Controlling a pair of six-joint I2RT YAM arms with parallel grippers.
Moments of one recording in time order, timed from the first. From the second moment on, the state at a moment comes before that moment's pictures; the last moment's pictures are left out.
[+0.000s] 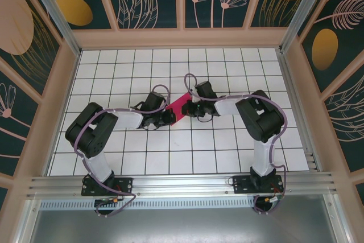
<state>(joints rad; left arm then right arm) -0.59 1.78 0.78 0.09 0.36 -0.74 0.58 1.95 1.00 0.06 -0.51 0.63</state>
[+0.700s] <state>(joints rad) -0.59 1.78 0.81 0.07 0.35 -0.78 0.36 1.90 1.05 -0.03 -0.34 0.60</state>
